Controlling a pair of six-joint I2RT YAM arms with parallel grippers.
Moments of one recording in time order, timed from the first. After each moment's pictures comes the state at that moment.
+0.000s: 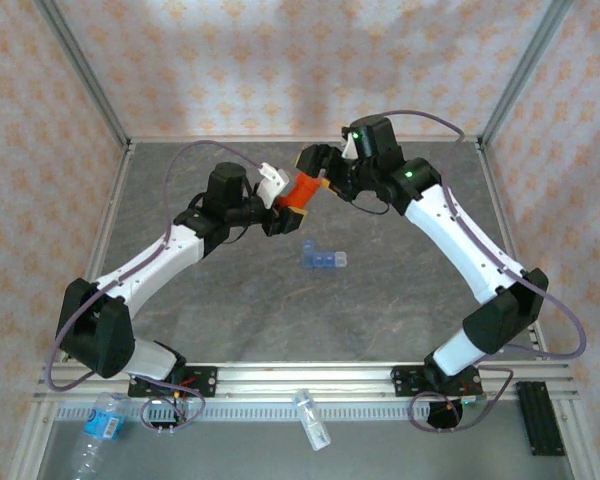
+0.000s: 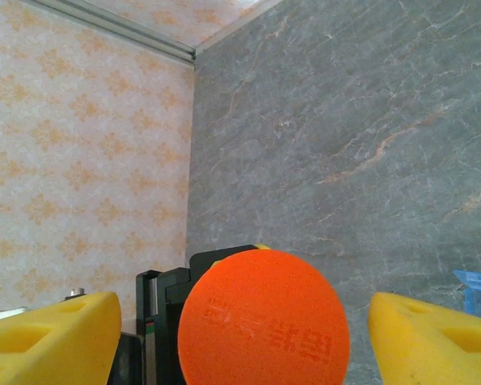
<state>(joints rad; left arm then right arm) -0.42 1.43 1.07 -0.11 0.58 0.14 0.56 1.56 1.66 -0.70 -0.32 0.90</state>
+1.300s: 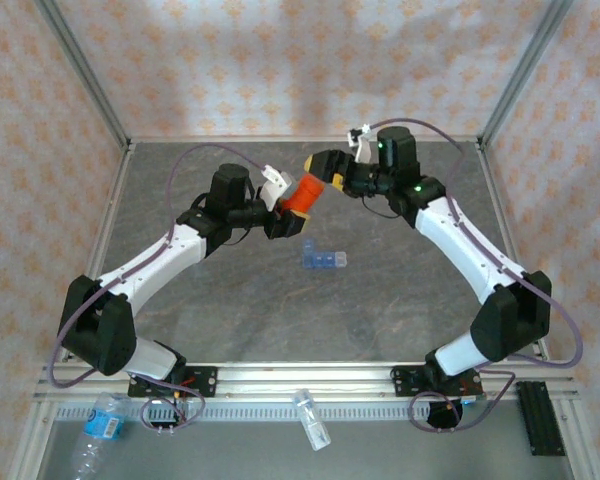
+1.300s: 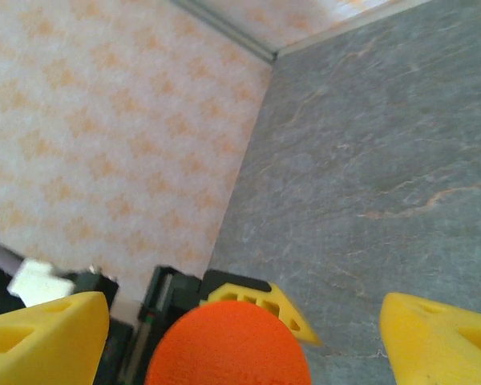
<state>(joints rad) -0.43 1.44 1.07 -0.12 0.63 0.11 0.42 1.49 1.39 -0.31 -0.60 0.77</state>
